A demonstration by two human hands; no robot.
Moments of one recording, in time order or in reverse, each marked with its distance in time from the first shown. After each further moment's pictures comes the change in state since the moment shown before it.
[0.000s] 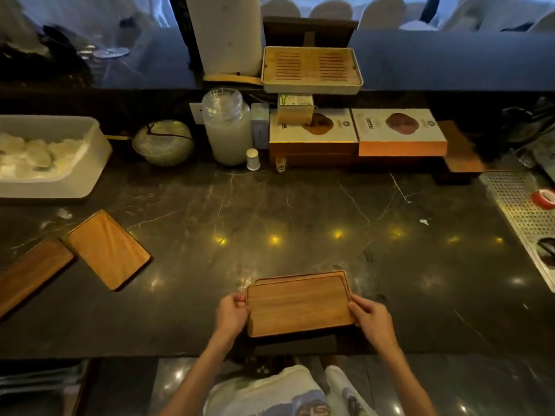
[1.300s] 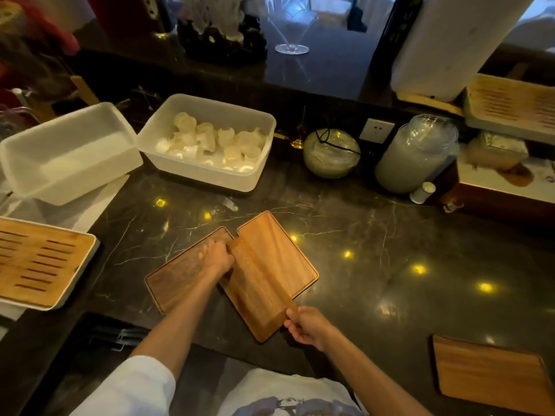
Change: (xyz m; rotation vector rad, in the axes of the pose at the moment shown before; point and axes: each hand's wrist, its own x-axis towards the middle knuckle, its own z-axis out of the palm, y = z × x) left_hand 0.223 -0.076 -0.435 0.499 0.213 0.019; right_hand -0.094 -0.276 0.456 0.157 -0.717 0.498
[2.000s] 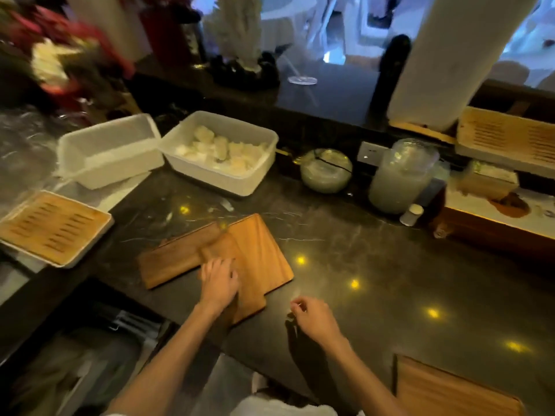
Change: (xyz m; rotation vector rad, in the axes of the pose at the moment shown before) left_hand -0.118 0.033 0.071 -0.065 0.303 0.125; right_hand -0.051 -0.002 -0.093 -0.976 0.282 -0.623
